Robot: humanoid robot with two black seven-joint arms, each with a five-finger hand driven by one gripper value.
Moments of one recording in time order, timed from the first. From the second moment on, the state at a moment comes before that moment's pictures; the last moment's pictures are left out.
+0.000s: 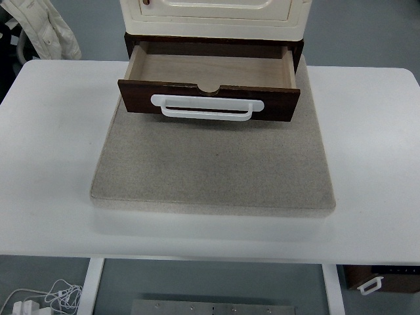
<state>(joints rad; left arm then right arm) -1.13 0.48 -1.16 -0.62 -0.02 -0.32 0.01 -0.02 0.00 0.00 0.17 -0.04 -0.05 0.04</state>
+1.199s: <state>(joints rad) -1.37 0.61 -0.72 -1.42 0.07 -0.24 0.12 -0.02 0.00 0.00 0.17 -0.04 -0.05 0.04</state>
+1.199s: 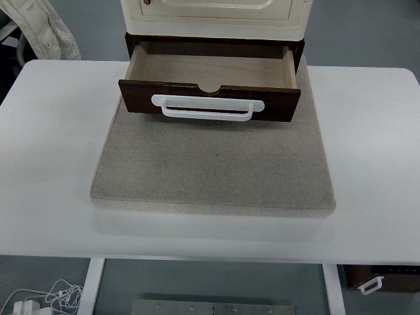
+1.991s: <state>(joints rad) -1.36 0.53 -0.46 -1.59 0.21 -0.35 0.39 -0.02 0.00 0.00 0.17 -0.04 -0.05 0.04</state>
